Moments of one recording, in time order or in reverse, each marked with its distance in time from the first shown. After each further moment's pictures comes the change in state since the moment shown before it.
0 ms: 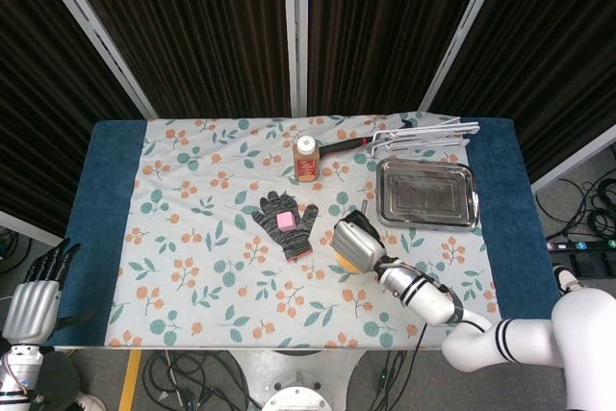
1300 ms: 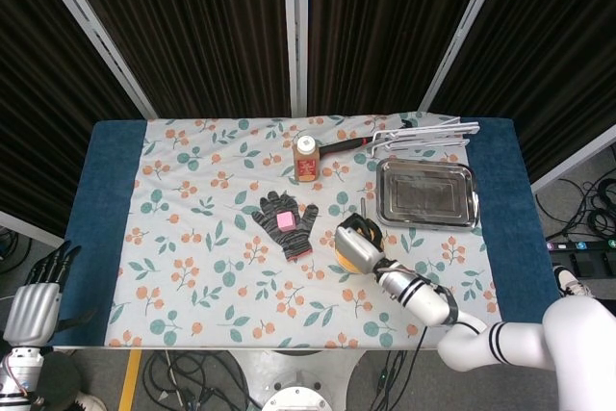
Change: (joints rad) left arm 0.005 -0.014 0.004 0.023 0.006 0.005 -0.020; right arm -0.050 -0.054 0.023 0.097 -0.028 -0.007 -0.171
